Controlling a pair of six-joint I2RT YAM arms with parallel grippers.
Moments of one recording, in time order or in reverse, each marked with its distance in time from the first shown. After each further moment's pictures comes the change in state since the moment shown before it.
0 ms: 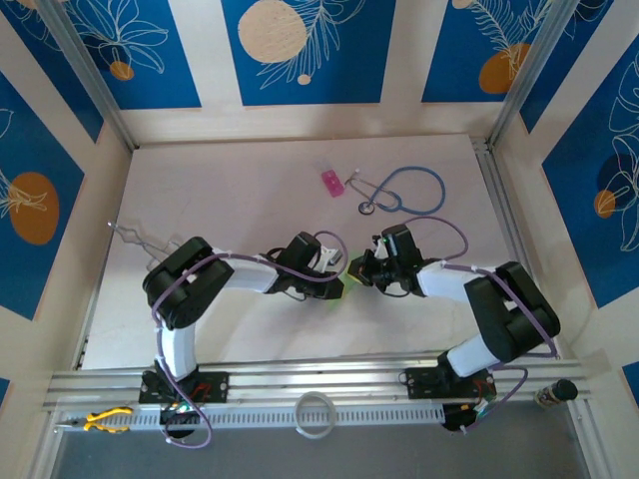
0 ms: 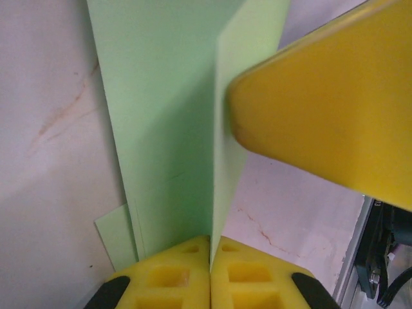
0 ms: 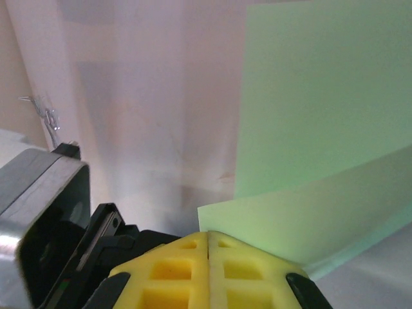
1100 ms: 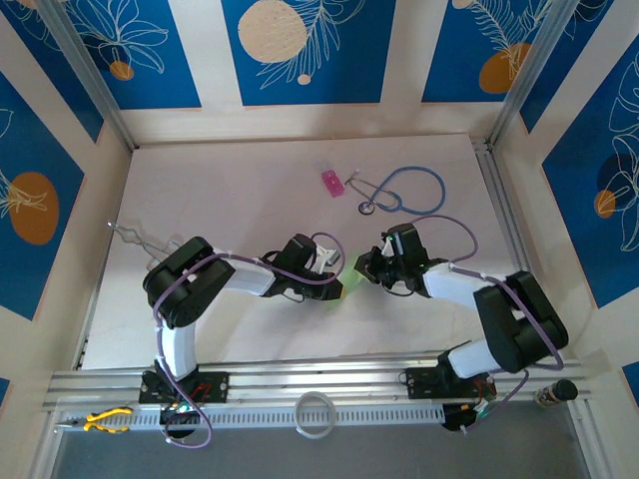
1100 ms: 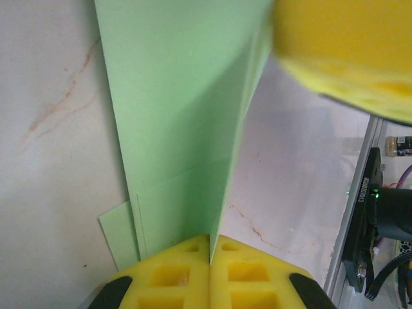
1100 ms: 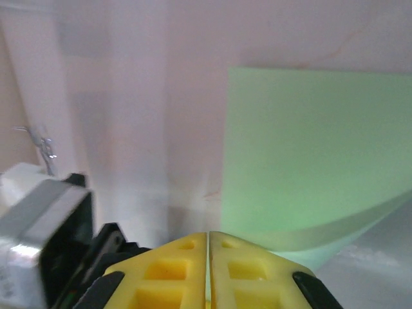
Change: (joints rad) left arm 0.008 0.008 -0.054 0.121 0.052 -0.024; right arm -0.045 -0.103 -0.018 -0.056 0.076 -0.008
